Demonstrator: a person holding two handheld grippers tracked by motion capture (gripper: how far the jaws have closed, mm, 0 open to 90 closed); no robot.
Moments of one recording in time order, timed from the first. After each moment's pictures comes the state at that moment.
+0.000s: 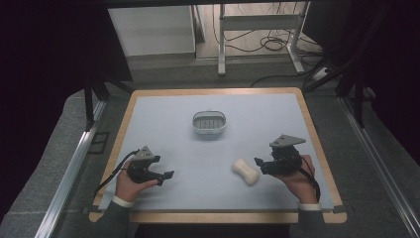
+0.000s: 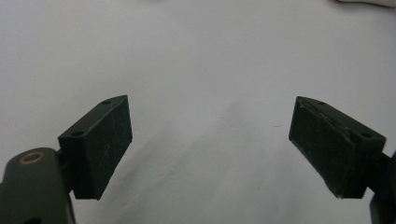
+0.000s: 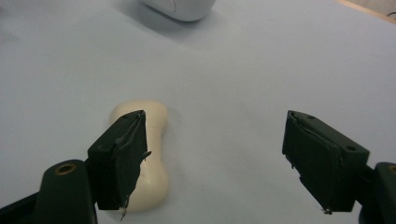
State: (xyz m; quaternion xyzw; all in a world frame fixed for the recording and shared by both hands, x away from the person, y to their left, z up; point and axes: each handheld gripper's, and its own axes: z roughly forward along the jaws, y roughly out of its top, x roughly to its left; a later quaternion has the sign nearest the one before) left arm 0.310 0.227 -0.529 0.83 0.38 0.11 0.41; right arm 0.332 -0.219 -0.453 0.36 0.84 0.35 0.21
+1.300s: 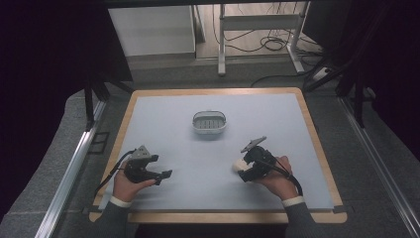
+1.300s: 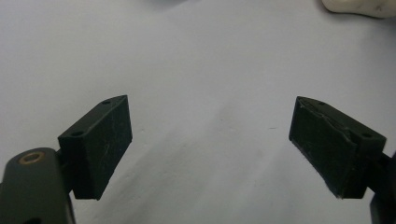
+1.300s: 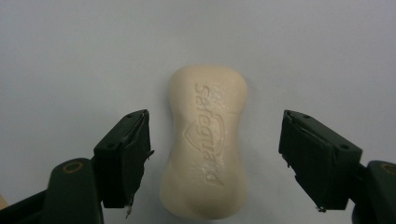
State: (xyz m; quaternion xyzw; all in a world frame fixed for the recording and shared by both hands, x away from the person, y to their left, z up) left arm 0.307 0.233 -0.524 0.82 0.38 0.11 0.42; right arm 0.342 -0.155 -0.476 0.34 0.91 0.21 0.13
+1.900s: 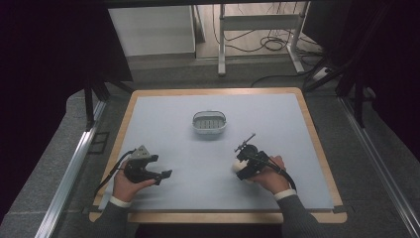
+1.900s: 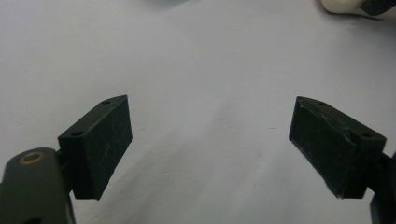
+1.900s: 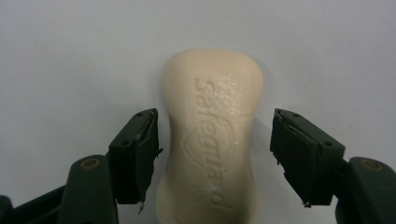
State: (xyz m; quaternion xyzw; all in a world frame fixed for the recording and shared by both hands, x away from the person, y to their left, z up) left arm 0.307 0.233 -0.524 0.82 0.38 0.11 0.42; right arm 0.359 -0.138 -0.491 0.35 0.92 0.14 0.10
